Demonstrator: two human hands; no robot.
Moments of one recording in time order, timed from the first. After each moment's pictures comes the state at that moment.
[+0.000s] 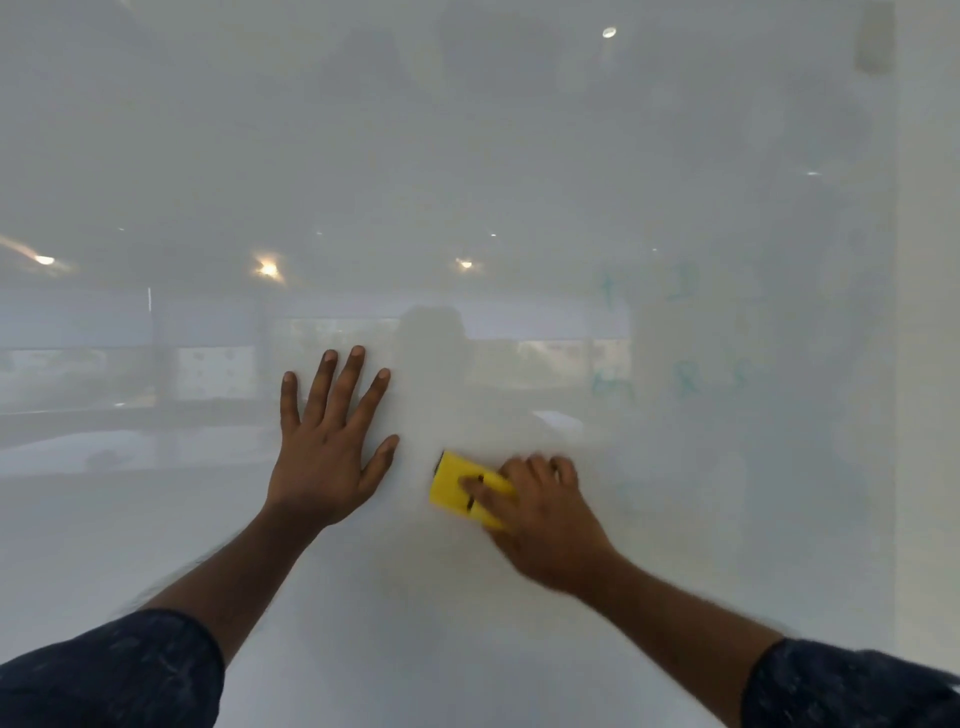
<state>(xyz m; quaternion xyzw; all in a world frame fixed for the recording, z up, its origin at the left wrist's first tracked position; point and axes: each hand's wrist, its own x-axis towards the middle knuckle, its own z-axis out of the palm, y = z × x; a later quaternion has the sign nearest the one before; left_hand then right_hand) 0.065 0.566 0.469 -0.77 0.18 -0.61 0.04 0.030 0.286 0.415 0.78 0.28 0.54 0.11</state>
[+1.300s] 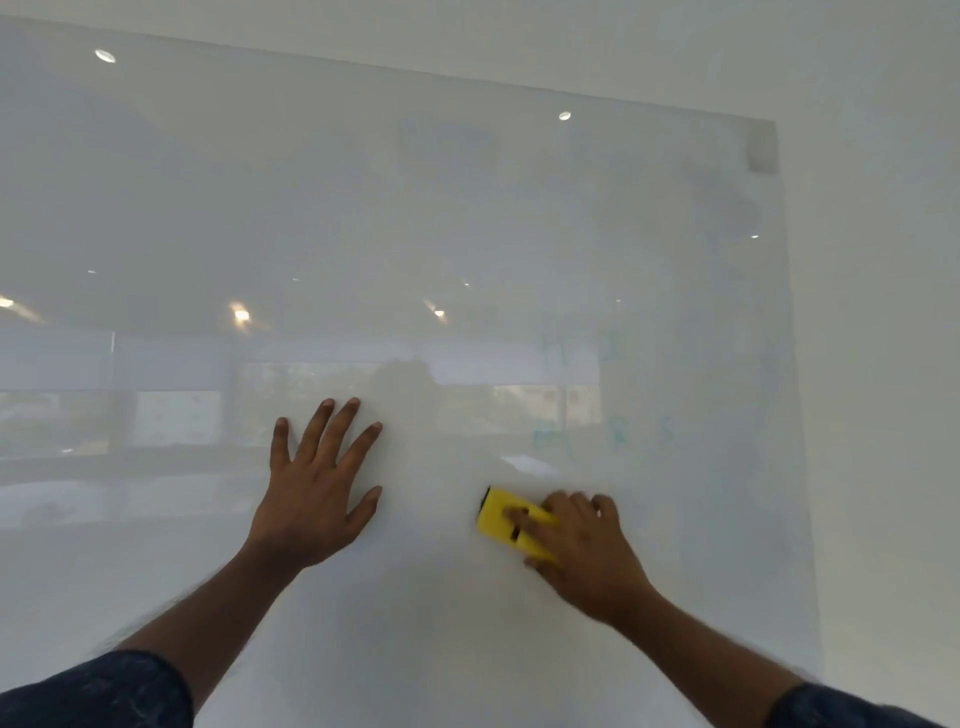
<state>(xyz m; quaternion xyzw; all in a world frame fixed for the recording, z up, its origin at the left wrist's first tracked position) 0.041 0.525 0.489 -0.82 0.19 -0.54 0.06 0.011 0.188 0.430 0.84 0.19 0.50 0.12</state>
